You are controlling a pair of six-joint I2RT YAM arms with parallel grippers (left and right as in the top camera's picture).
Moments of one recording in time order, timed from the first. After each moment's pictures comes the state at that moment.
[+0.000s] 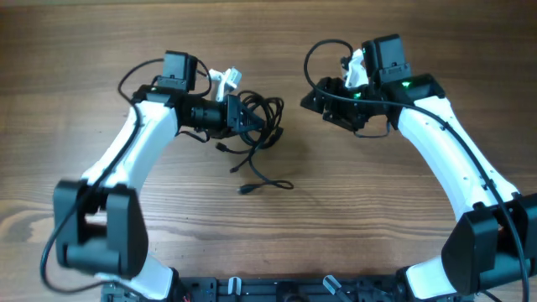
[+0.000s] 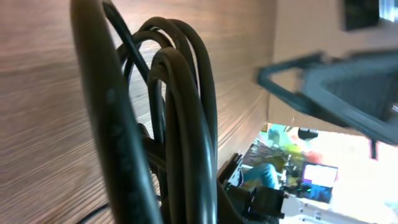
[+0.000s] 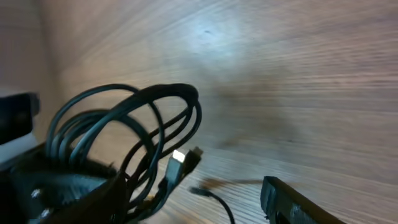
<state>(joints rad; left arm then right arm) -0.16 1.76 1.22 -0.71 0.98 -0.27 0.25 1.67 1.31 -0.75 -0.55 0.60</state>
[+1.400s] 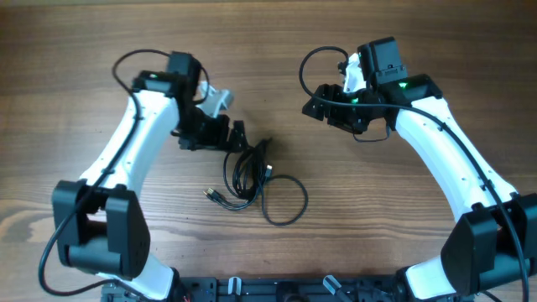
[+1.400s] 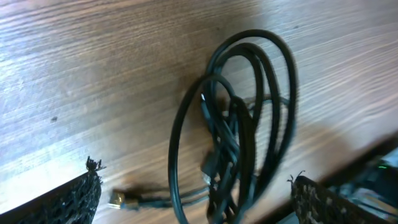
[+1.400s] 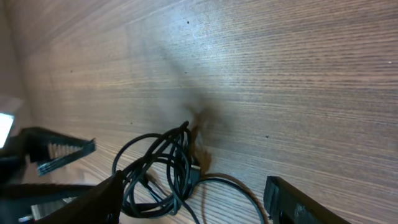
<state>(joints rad) -0.19 1.75 1.33 -1.12 0.41 0.06 0.26 1.67 1.31 -0.80 -0.50 0.49</state>
